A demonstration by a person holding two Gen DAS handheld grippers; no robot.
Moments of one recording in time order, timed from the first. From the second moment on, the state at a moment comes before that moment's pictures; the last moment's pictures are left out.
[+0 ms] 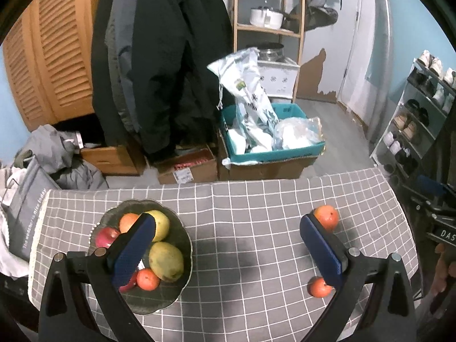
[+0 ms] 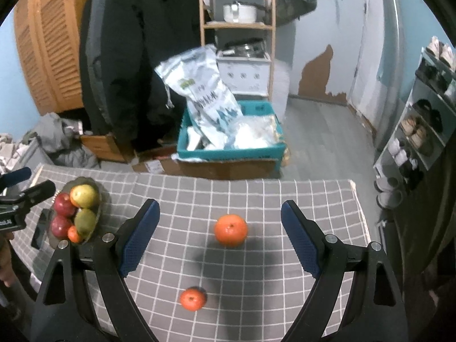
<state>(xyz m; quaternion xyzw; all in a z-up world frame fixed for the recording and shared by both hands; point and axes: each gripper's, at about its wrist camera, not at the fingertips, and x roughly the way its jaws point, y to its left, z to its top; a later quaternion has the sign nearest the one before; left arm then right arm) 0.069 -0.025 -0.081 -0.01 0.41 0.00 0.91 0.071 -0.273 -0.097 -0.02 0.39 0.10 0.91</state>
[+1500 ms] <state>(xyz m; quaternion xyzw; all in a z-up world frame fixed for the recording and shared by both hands) 0.162 -0.051 -0.243 0.01 0.54 0.01 0.84 0.182 -0.255 -0.303 -0.03 0.60 0.09 0.79</state>
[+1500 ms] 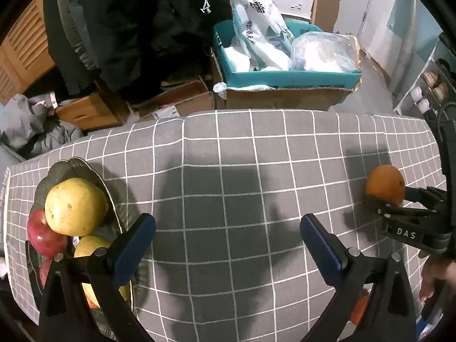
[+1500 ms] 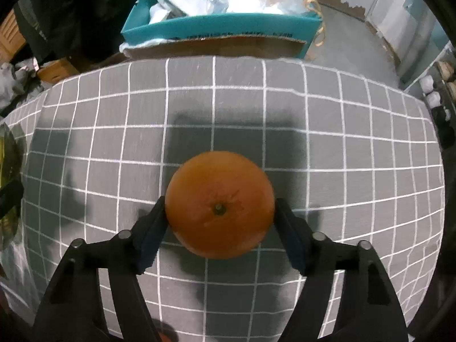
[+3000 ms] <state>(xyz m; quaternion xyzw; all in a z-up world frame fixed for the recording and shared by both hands) 0.054 -0.176 -0.252 0.04 0.57 -0.14 0.81 0.032 -0.350 -0.245 0.02 0.56 0.05 0.83</state>
